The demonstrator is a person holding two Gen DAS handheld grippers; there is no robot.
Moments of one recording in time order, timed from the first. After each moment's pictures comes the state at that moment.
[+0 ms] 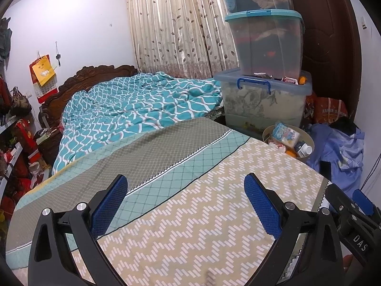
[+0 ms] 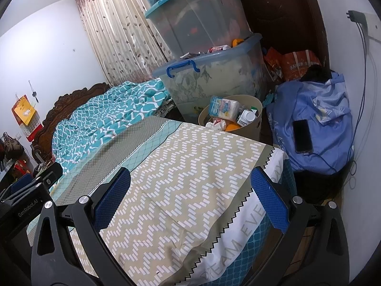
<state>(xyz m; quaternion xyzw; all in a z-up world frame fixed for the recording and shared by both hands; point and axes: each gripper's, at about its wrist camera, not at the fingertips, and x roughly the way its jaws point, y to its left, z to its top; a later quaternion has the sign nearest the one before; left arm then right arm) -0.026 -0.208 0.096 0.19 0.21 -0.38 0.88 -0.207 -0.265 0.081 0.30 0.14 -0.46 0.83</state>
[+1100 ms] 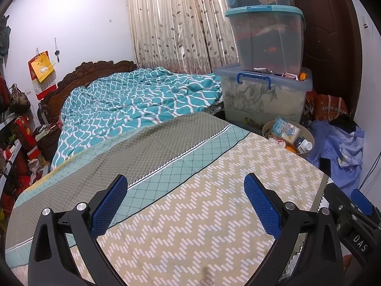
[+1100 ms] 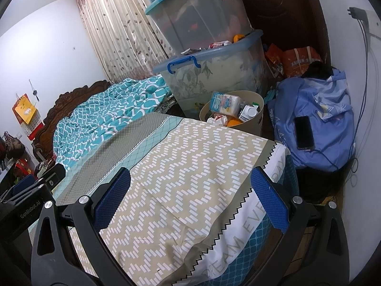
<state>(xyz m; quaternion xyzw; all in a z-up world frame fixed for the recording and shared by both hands) -0.026 -0.209 0.089 0.19 0.23 -0.38 0.88 -0.204 -0.260 0.076 0.30 0.15 -0.46 0.82</state>
